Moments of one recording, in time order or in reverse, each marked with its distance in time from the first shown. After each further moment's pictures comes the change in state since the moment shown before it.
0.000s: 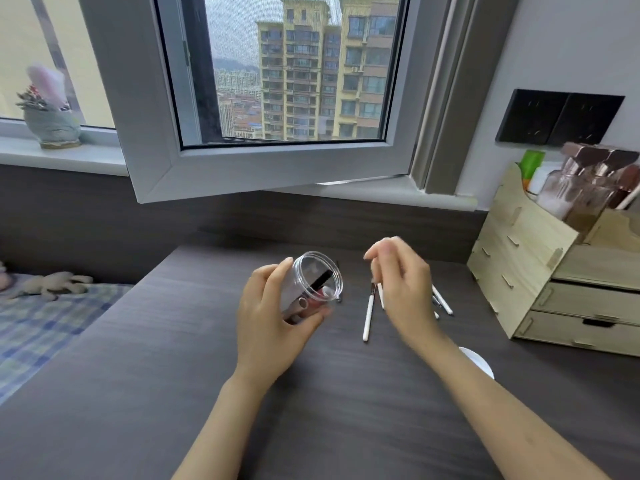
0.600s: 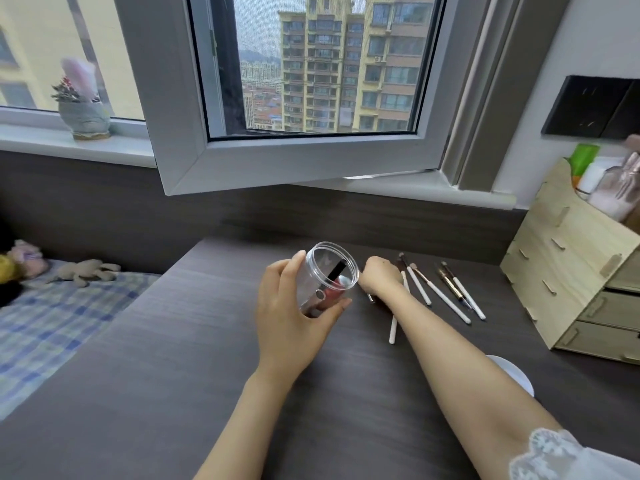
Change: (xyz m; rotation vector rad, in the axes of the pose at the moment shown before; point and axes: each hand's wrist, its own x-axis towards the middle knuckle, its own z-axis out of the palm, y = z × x) left_hand 0.004 -0.003 -0.002 0.016 0.044 -0.104; right_hand 0.052 0.111 0.086 -0.862 -0.542 0.642
